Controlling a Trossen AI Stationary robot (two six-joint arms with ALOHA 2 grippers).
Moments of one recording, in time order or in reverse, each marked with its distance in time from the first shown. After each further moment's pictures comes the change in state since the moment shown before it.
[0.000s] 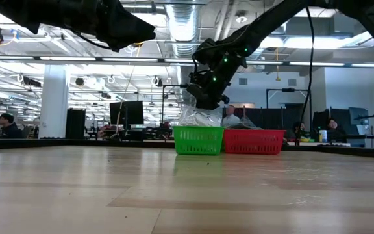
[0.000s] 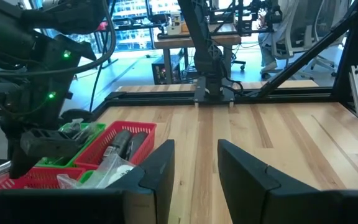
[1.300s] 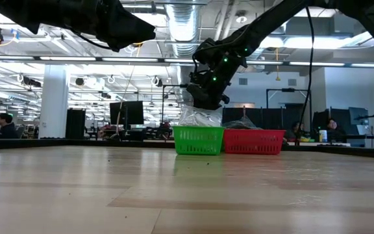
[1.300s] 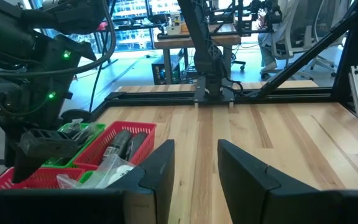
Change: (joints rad) left arm 0.000 0.000 0.000 0.001 0.001 0.000; right arm 0.005 -0.001 0.000 -0.002 0.005 -0.001
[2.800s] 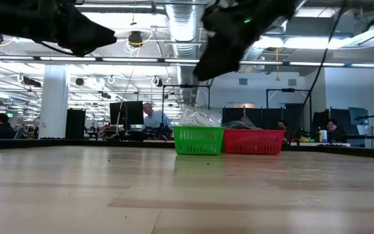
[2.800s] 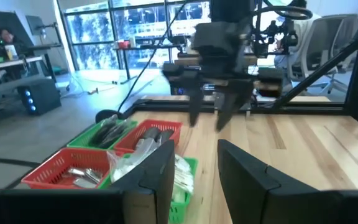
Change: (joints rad) left arm 0.002 -0.491 -0.246 -0.149 -0.074 -0.004; right arm 0.502 -0.396 -0.399 0.153 0.083 0.147
